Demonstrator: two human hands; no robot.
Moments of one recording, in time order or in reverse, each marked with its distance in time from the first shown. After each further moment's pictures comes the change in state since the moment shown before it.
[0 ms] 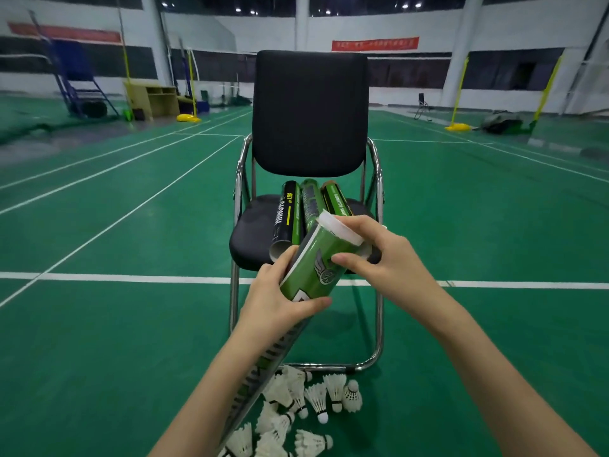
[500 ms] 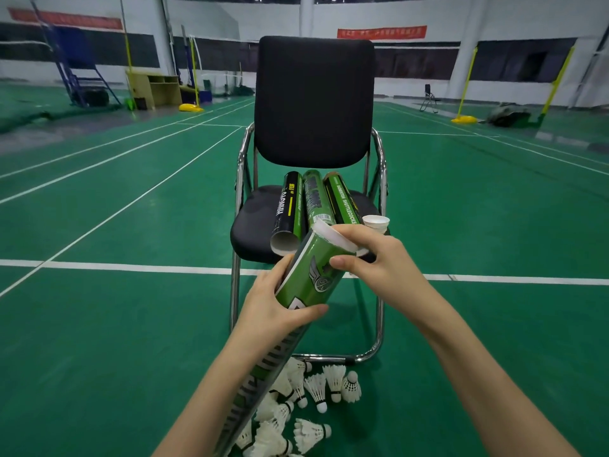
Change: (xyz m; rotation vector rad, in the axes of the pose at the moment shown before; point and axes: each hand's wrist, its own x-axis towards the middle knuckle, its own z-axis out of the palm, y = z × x) left_hand -0.018 -0.011 0.001 -0.053 -0.021 -0.035; right_hand -0.002 0.007 0.015 0.032 -0.011 0.016
